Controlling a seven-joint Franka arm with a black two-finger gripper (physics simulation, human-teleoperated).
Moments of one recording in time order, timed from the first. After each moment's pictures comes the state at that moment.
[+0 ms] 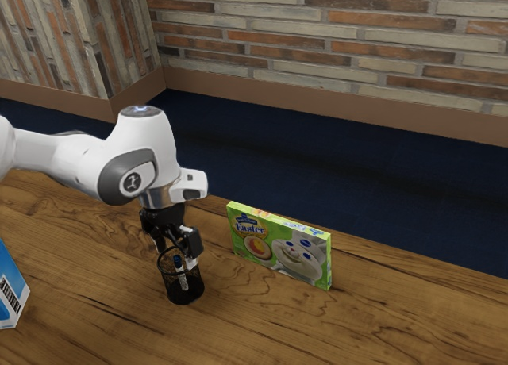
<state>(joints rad) -0.21 -0.06 0.08 -2.36 -0.03 2.24 0.04</state>
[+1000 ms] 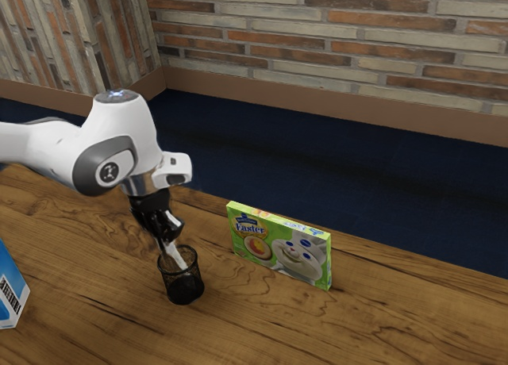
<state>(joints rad) -0.20 -0.18 0.09 -2.39 0.02 2.23 -0.01</state>
